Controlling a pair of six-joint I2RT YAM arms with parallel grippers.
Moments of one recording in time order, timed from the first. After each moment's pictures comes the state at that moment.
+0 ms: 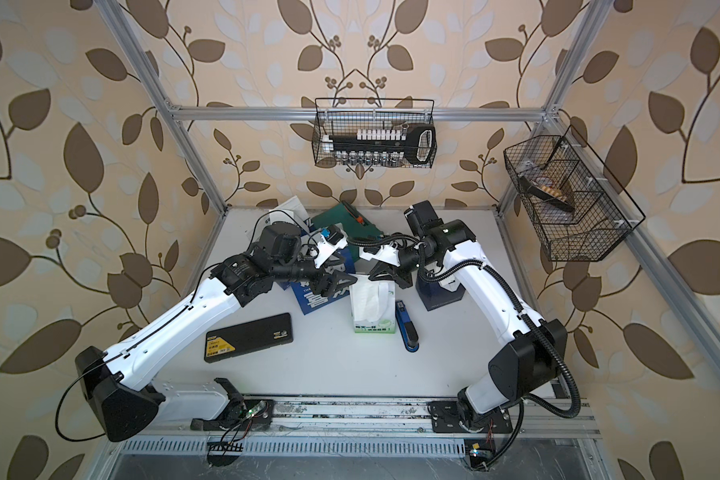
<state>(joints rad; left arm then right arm) -0.64 1.31 1.28 -0.54 0.50 0.15 0.38 1.54 1.57 -1.14 -0.79 -0.96</state>
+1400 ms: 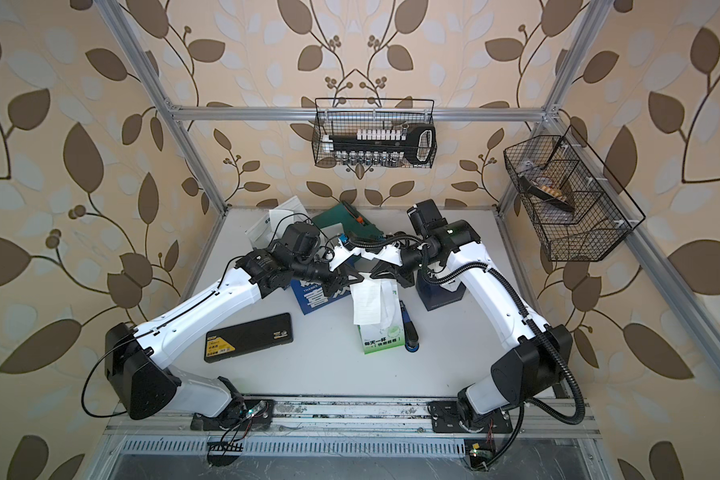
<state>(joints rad) -0.67 1.43 1.31 -0.55 0.56 0.18 0.38 1.51 1.55 -1.10 -0.77 -0.96</state>
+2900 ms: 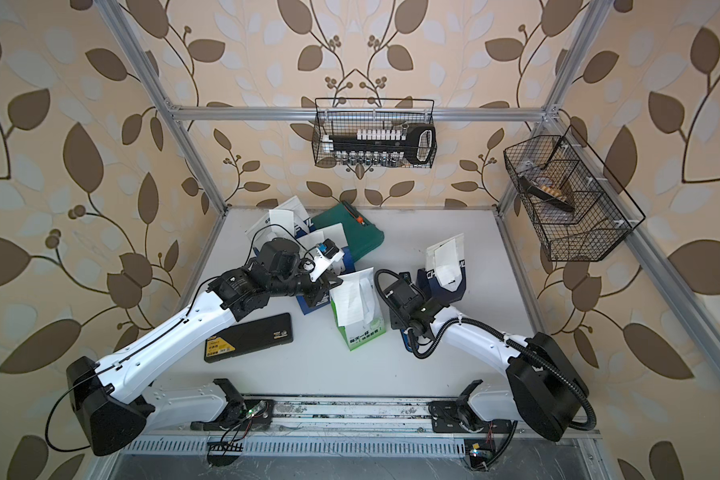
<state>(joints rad) -0.67 1.21 1.14 -0.55 0.31 0.12 0.65 1.34 0.74 -0.48 0.31 0.56</state>
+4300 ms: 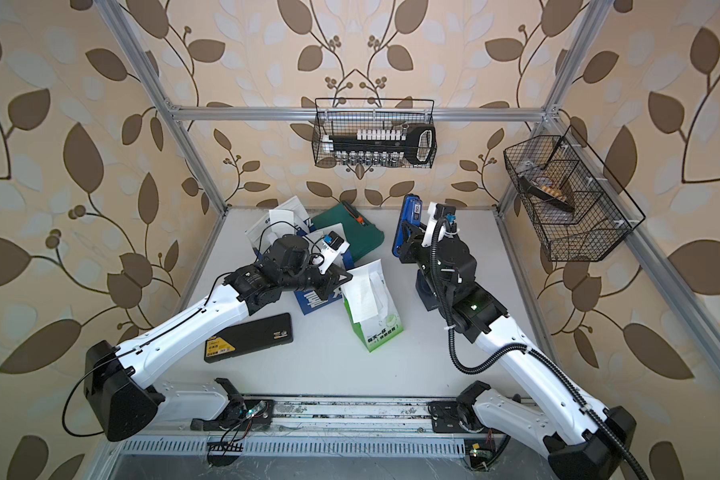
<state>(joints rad) -0.67 1.31 1.14 -0.40 0.36 -0.11 0.58 1.05 1.01 0.01 0.32 0.40</state>
